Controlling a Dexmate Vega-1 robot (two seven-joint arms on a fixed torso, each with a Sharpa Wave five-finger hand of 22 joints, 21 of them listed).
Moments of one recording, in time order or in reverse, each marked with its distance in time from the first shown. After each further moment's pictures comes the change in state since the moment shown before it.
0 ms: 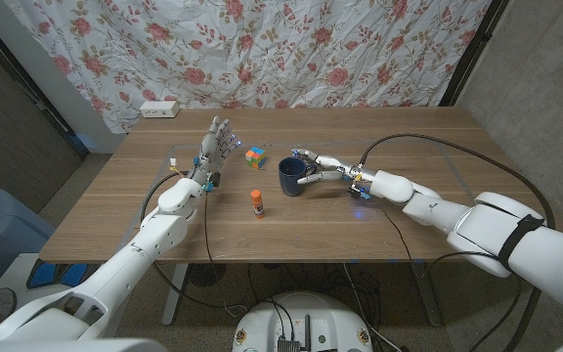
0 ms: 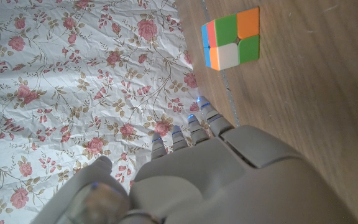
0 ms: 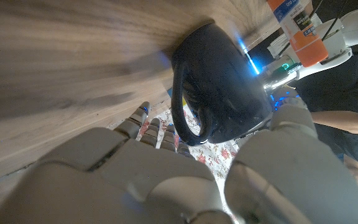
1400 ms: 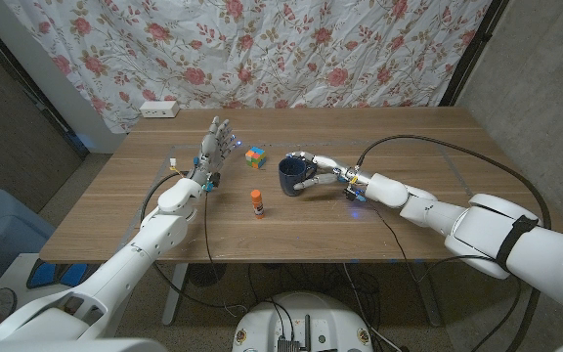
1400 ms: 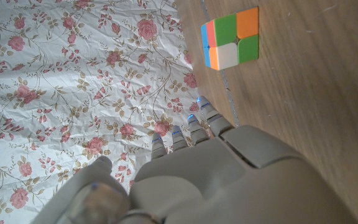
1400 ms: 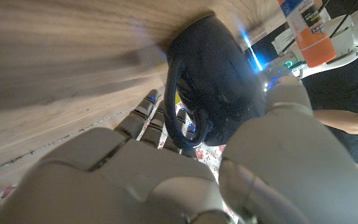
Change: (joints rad) left arm 0.000 0.000 0.000 0.001 0.000 0.000 0.000; left_hand 0.000 0.000 0.000 0.000 0.000 0.000 0.000 0.000 0.000 0.000 0.000 0.000 0.000 0.000 0.000 0.000 0.000 0.000 0.000 0.000 0.000; right arm 0.004 0.008 -0.067 0.003 -0.045 0.017 -0.156; right_hand 0.195 0.000 -0.058 0.008 0.088 0.179 -0.046 0.141 0.018 0.269 -0.089 0.065 0.028 0.263 -0.027 0.070 0.007 0.212 -0.041 0.008 -0.002
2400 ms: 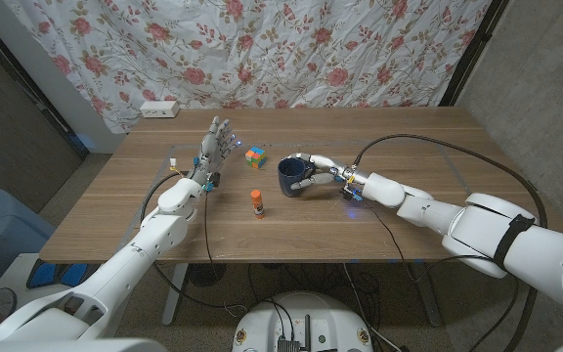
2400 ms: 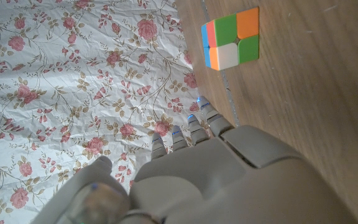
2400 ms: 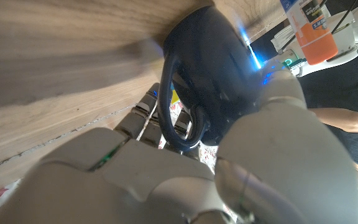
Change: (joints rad) left arm 0.000 0.000 0.000 0.000 0.000 -0.001 0.000; left_hand 0.000 0.000 0.000 0.000 0.000 0.000 0.000 0.000 0.000 0.000 0.000 0.000 0.000 0.000 0.000 0.000 0.000 0.000 0.000 0.000 0.000; right arm 0.005 0.014 -0.014 0.002 0.014 -0.005 -0.006; right_hand 0.076 0.026 -0.027 0.014 0.030 0.193 -0.028 0.123 0.019 0.176 -0.040 0.046 0.032 0.179 -0.006 0.047 0.022 0.089 -0.002 0.000 0.002
